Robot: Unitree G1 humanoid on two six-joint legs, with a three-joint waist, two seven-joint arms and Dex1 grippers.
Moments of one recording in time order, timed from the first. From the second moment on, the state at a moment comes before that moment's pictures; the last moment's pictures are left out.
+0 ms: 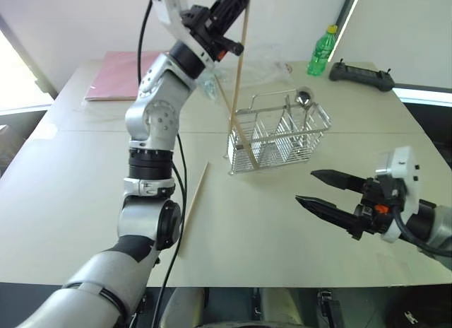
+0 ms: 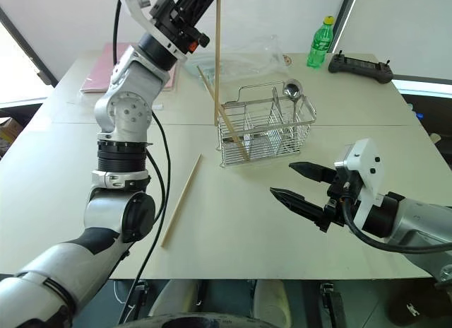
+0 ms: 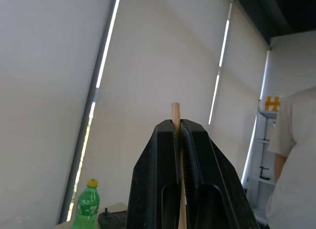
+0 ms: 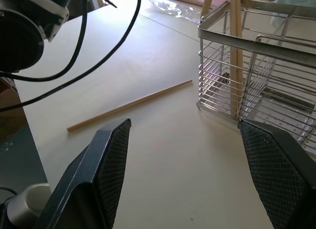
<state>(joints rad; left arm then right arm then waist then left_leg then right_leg) -1.11 0.04 0.22 0.29 -0.60 0.29 -0.60 0.16 -0.93 -0.58 -0.84 1.21 0.87 0.51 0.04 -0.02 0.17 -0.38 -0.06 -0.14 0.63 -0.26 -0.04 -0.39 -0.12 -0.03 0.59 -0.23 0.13</state>
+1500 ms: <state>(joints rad) -1.14 0.01 0.19 0.43 -0.59 0.20 -0.67 0.24 -0.93 -0.60 -0.87 1.34 0.79 0.35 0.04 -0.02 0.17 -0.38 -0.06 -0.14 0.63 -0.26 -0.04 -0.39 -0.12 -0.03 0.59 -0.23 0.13</state>
